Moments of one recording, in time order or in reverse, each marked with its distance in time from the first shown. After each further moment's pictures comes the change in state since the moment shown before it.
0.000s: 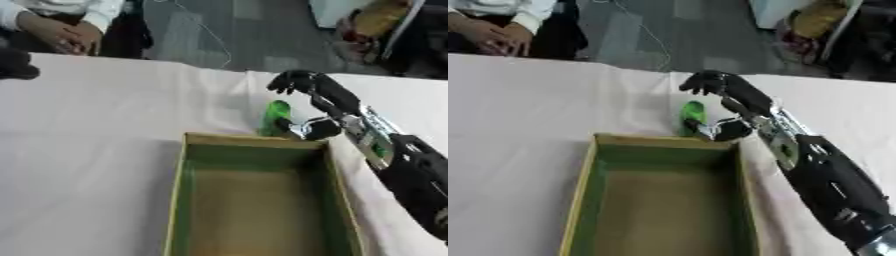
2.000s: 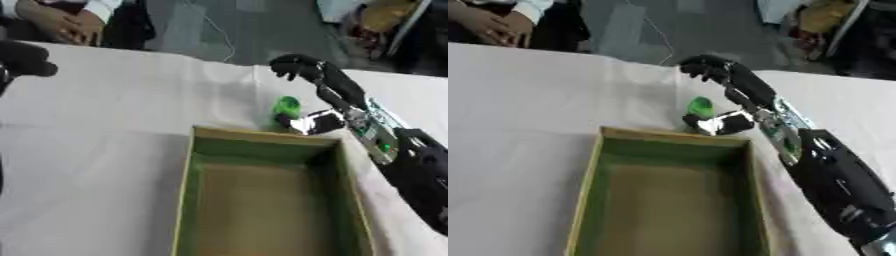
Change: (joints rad) left arm -0.044 -0.028 -0.016 0.000 0.030 0.006 -0.025; right arm -0.027 -0.015 0.003 -0.037 0.028 -0.043 -0.100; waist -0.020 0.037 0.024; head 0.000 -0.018
